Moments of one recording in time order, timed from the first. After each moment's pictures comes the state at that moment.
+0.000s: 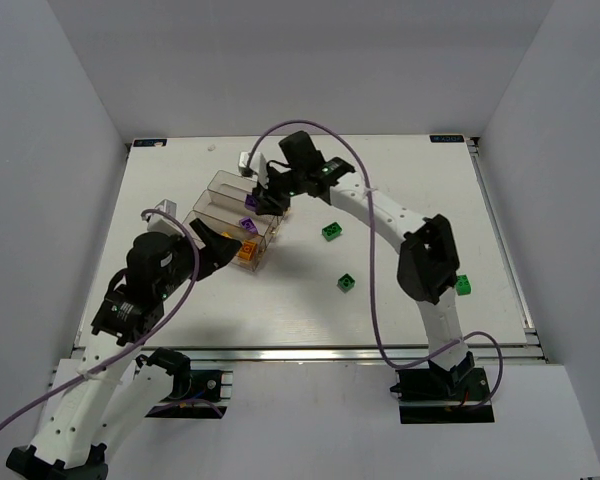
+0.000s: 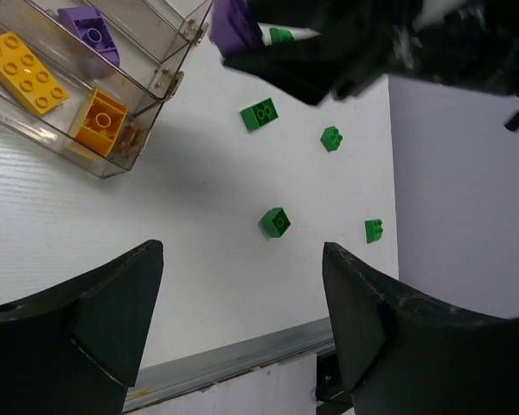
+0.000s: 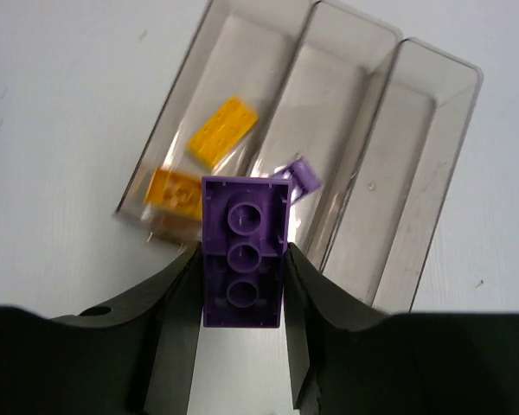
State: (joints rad) left arm -0.38 0.64 0.81 -0.56 0.07 -0.81; right arm 0.73 2.05 1.90 -0.59 -0.63 -0.68
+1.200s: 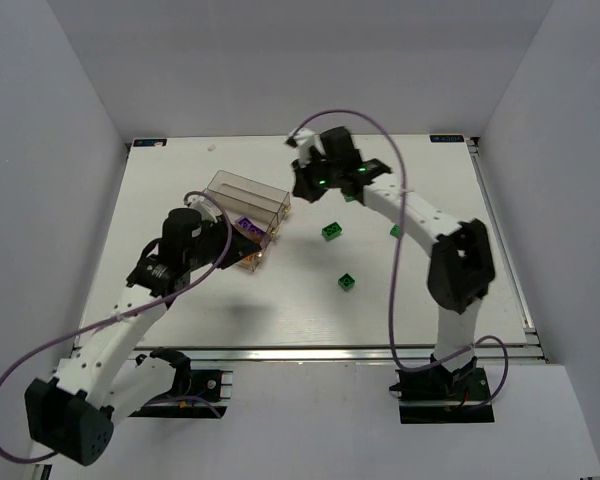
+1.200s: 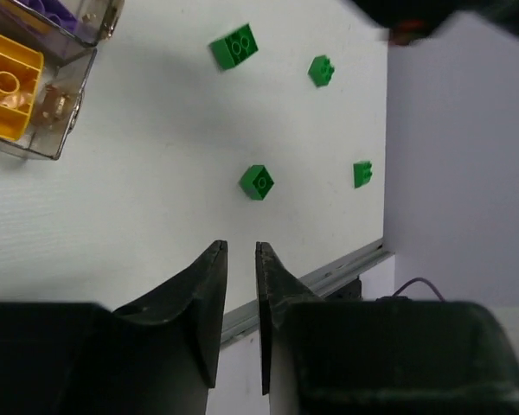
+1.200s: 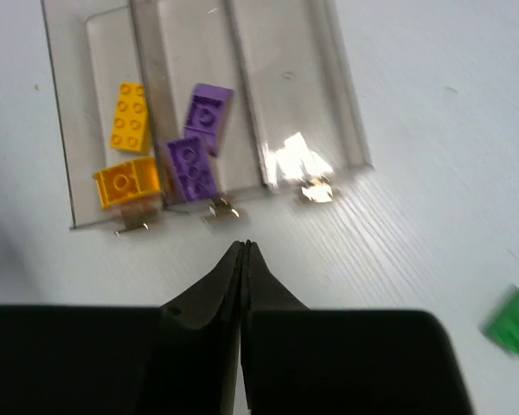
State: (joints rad) left arm -0.38 0.88 0.79 -0.39 0.27 -0.83; right arm 0.67 2.00 1.77 -0.41 -0.36 -0.15
